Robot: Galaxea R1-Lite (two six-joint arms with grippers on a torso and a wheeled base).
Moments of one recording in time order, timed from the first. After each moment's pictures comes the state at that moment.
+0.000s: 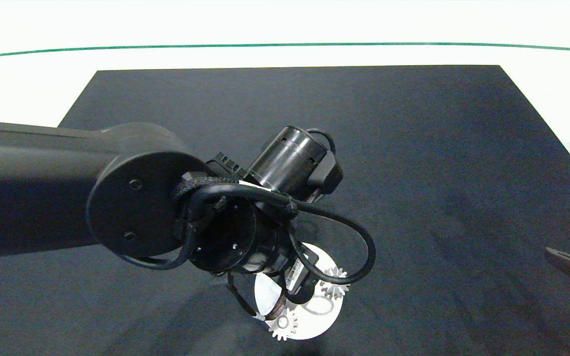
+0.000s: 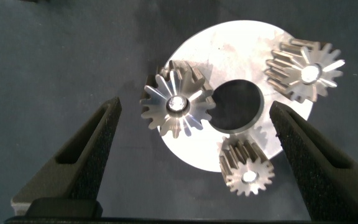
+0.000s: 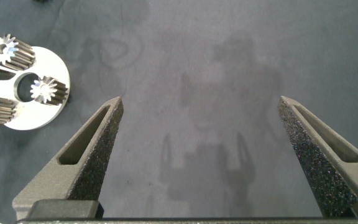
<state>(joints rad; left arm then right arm) -0.92 1.85 -1.51 0.59 0.34 -0.07 0.23 0.86 -0.63 0.03 0.03 -0.06</state>
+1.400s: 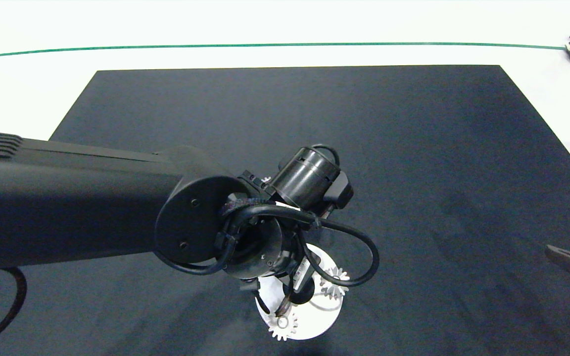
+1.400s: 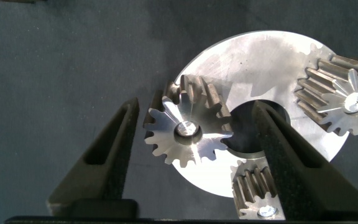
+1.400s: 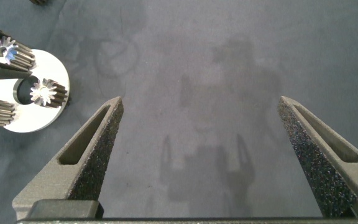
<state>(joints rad) -0.91 1.92 -1.51 0.55 0.42 -0.08 0.23 0.86 -0.63 0.03 0.03 -0.06</state>
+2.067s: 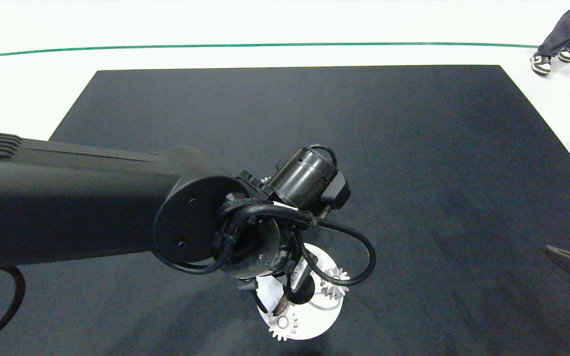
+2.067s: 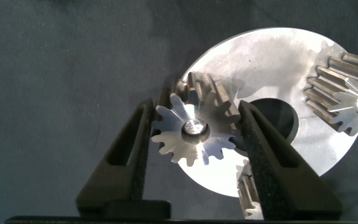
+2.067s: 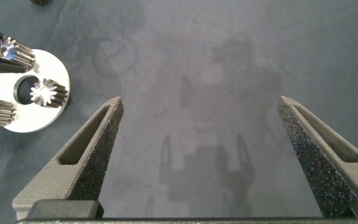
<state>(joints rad) -0.91 1.91 -1.50 0.55 0.42 -0.08 0.23 0.86 -0.63 0.03 0.03 -0.06</state>
